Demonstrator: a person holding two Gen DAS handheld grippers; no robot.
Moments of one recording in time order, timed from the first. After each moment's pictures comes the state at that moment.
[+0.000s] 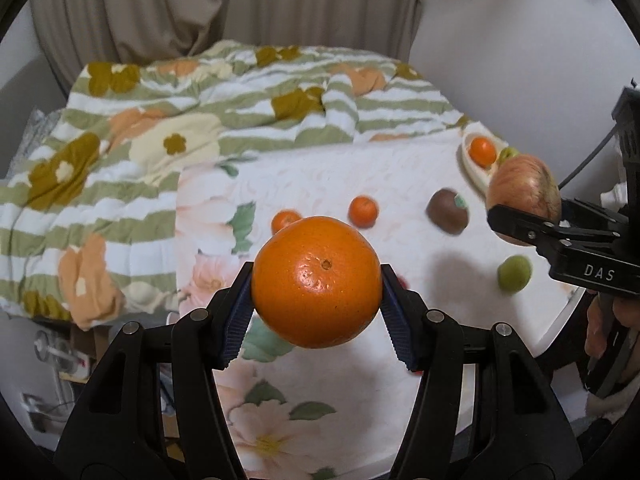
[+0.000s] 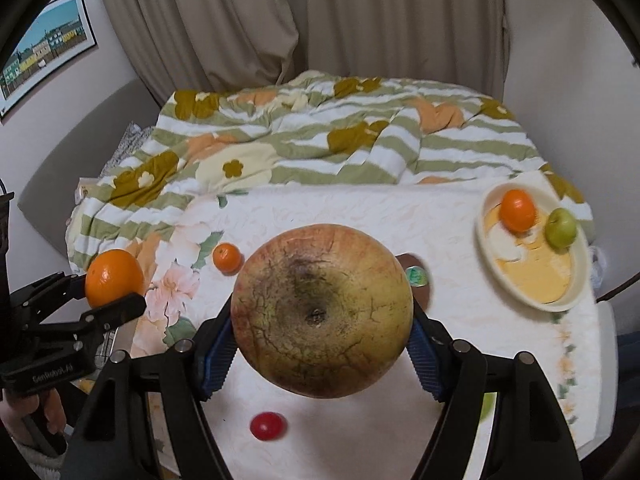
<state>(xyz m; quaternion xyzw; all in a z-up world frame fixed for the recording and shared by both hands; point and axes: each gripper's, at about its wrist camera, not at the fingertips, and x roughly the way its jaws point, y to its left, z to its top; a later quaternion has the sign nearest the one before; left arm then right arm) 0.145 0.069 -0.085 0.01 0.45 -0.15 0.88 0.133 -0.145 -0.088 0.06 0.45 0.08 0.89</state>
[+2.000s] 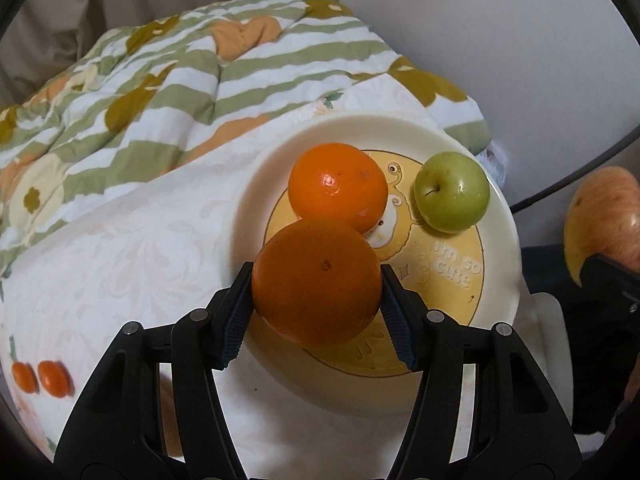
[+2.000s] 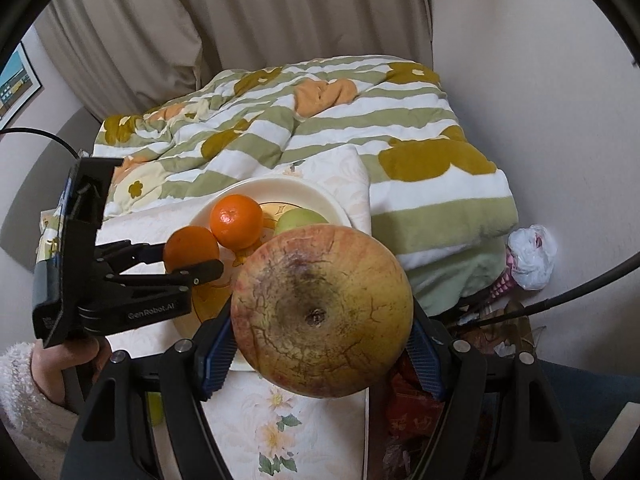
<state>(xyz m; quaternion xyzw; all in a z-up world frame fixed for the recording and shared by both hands) 0.292 -0.306 -0.186 0.08 0.54 -0.21 0.81 0.186 -0.471 -0.134 0.10 0.49 0.05 0.87</state>
